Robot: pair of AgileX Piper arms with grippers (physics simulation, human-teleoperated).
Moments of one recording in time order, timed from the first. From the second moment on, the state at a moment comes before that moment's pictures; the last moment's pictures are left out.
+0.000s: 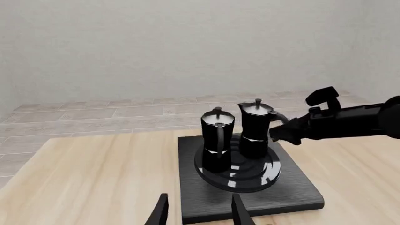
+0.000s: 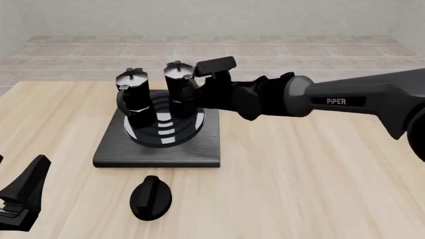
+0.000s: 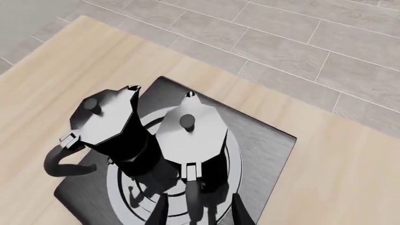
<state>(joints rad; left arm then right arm) -0.12 0.00 -0.02 0.02 0.01 0.65 1.97 -1.33 -0.07 0.14</state>
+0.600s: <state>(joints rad) -0.12 0.00 -0.02 0.02 0.01 0.67 1.67 -0.99 -0.16 0.16</state>
